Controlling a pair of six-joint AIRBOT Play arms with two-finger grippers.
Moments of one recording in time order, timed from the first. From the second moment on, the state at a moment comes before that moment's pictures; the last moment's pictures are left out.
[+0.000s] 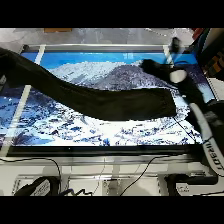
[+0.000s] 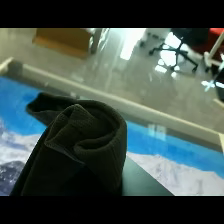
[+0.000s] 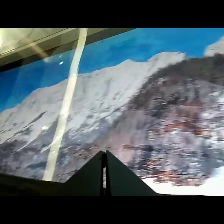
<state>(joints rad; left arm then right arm) 0.30 -1.08 1.18 0.70 -0.29 -0.93 0.21 -1.51 1.45 -0.84 0.41 1.35</state>
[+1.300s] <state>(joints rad) 0.27 -1.05 1.18 0.55 -0.88 -0.93 0.72 -2.09 2.00 -0.99 0.87 1.68</state>
